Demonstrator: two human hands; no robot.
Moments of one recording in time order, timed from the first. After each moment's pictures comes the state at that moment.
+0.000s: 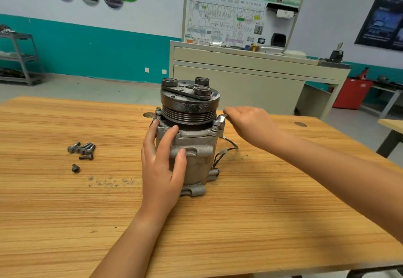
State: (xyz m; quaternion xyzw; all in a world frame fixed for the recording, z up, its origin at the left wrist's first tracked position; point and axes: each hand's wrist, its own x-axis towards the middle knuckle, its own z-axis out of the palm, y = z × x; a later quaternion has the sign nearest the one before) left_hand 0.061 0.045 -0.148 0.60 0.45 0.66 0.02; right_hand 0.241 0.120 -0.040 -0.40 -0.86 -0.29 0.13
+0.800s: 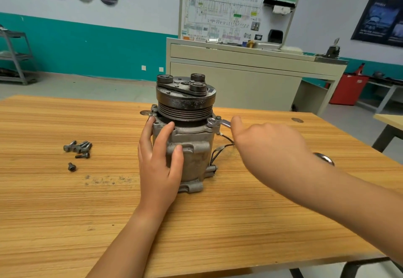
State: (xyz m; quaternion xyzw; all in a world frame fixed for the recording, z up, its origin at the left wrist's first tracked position) left_hand 0.062 0.046 -0.148 0.59 0.46 0.66 0.02; right_hand 0.221 0.009 -0.015 -0.54 -0.79 -0.27 -0.05
